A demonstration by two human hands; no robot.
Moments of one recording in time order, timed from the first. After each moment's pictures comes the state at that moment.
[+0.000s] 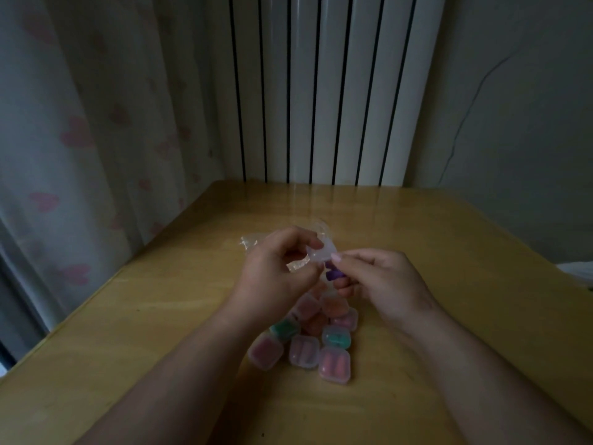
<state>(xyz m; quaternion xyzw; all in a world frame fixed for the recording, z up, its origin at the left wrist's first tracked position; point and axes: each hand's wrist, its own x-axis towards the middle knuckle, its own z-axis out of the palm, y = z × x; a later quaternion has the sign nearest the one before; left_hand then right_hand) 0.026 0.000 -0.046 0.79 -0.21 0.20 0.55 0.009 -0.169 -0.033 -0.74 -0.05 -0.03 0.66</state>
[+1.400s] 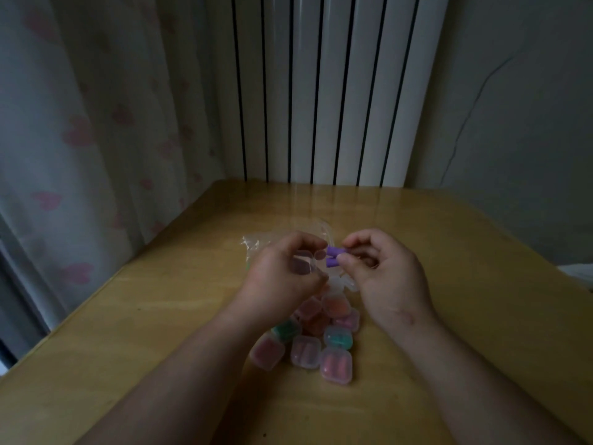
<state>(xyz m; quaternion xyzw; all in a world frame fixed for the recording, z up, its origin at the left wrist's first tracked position) 0.017 -0.005 -0.038 0.81 -0.14 0.10 0.56 0.010 -0.160 -0.040 -0.80 -0.10 -0.24 0.54</state>
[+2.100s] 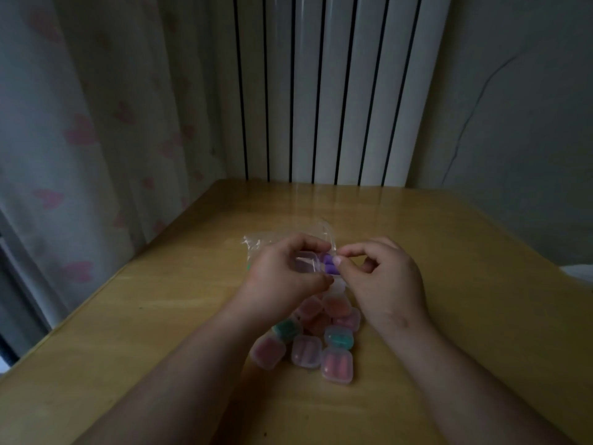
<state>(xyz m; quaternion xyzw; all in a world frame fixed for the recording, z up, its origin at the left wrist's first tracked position) 0.015 -0.005 -0.036 0.78 -0.12 0.06 0.61 0.013 -0.157 -0.046 -0.84 -0.07 -0.31 0.44</state>
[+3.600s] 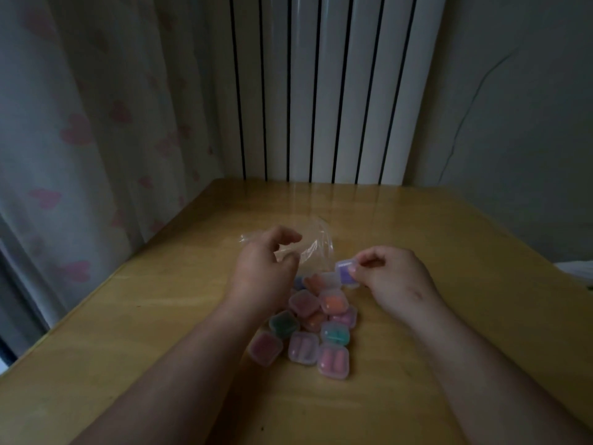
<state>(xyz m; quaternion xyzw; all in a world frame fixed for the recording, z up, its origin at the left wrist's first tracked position) 0.028 0.001 -0.044 0.85 -0.05 0.18 0.49 0.027 -0.181 -0.041 -0.87 0.04 -0.12 0.48</state>
